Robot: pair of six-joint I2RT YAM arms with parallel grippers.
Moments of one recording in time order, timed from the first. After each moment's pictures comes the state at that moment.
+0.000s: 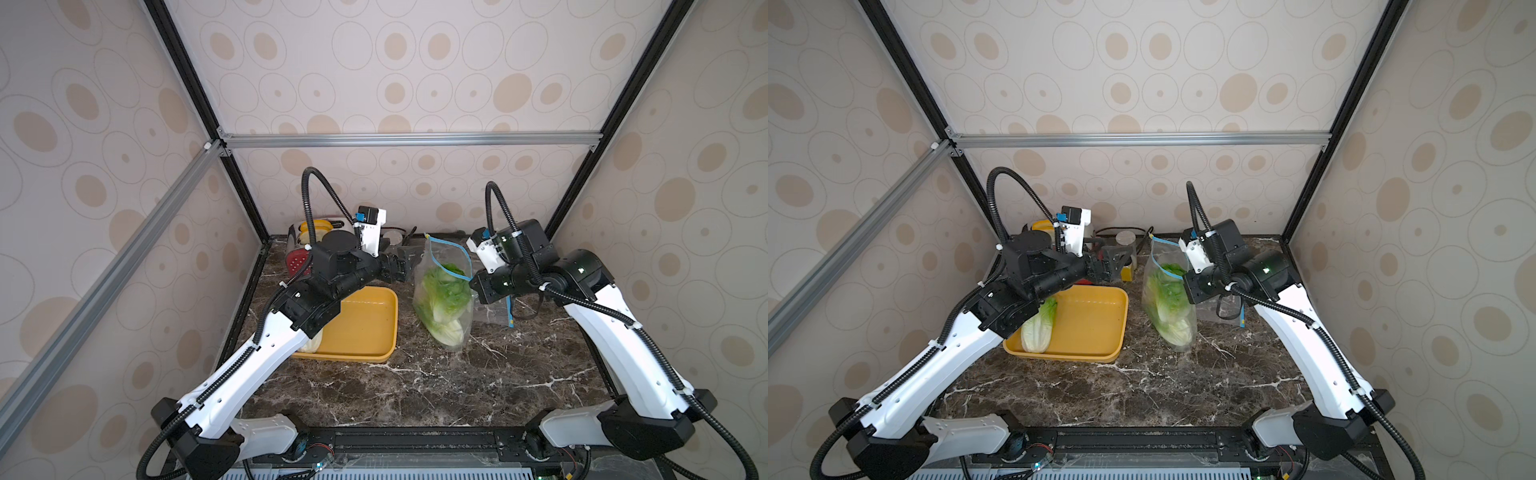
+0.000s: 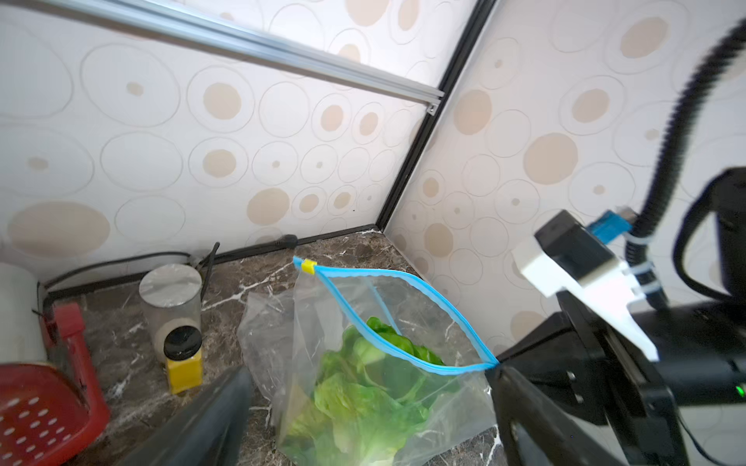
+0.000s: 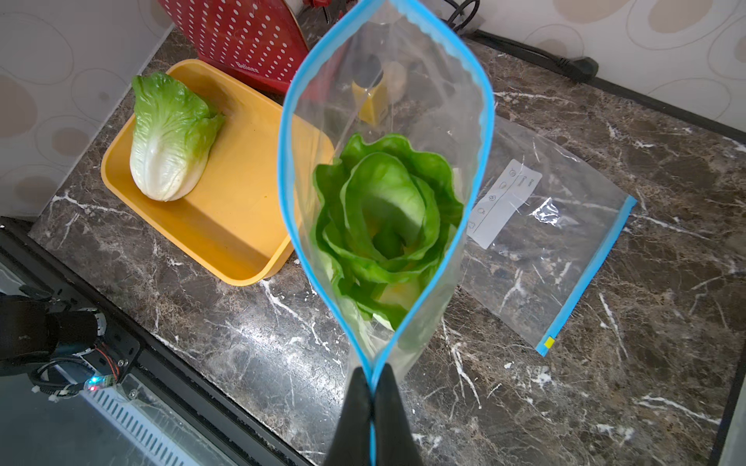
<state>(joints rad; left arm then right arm) -0.67 1.23 1.39 -0.31 0.12 -0.26 0.52 1.35 1.76 -1.27 -0.07 0.07</state>
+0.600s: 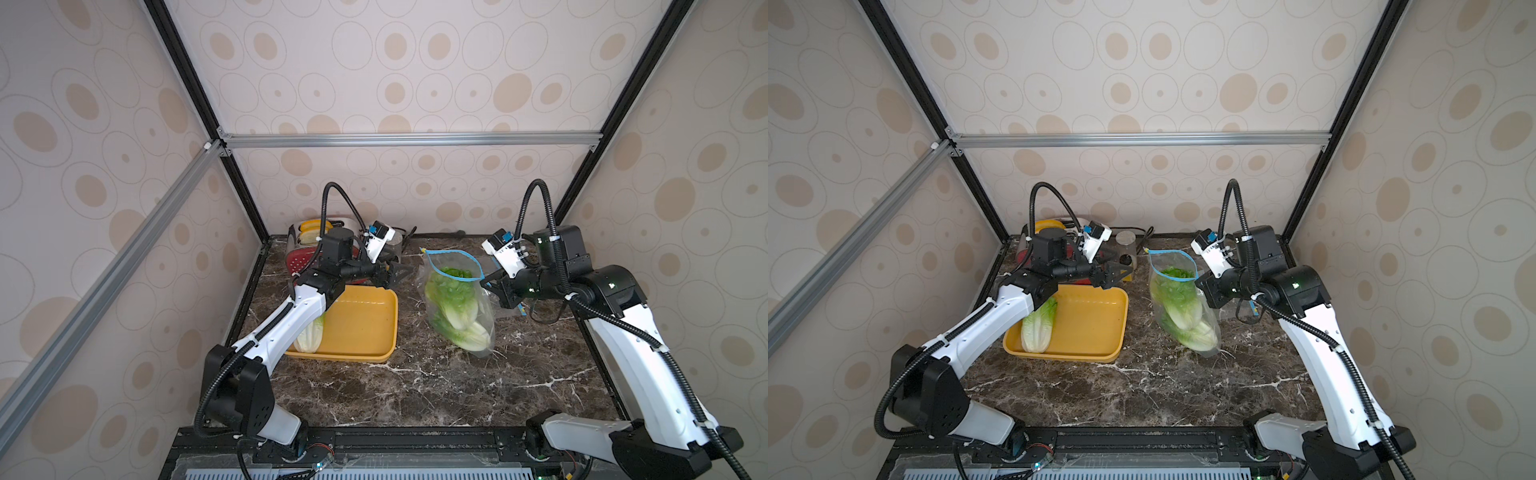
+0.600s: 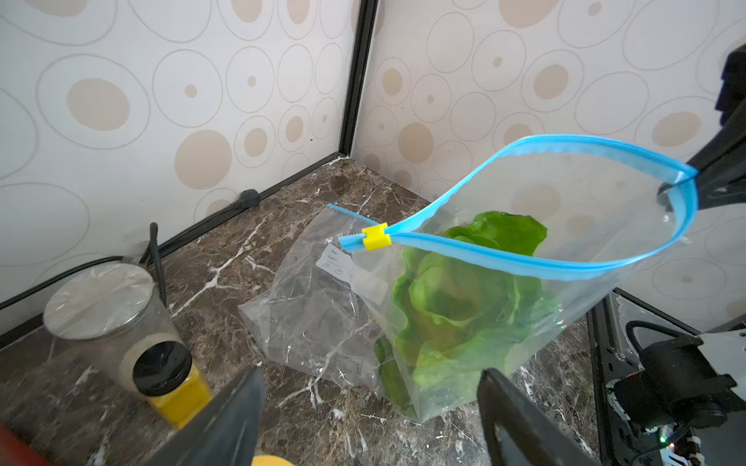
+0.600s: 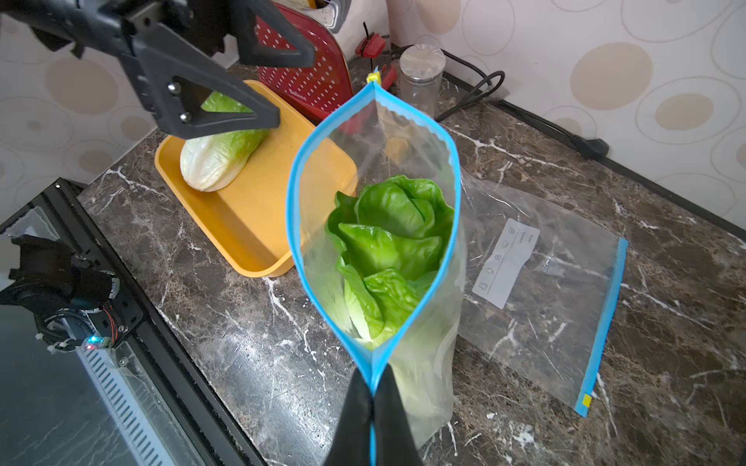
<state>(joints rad) -0.37 1.52 1.25 -0.09 0.71 0.03 0.36 1.22 1.61 -1.15 -0.32 -0.18</state>
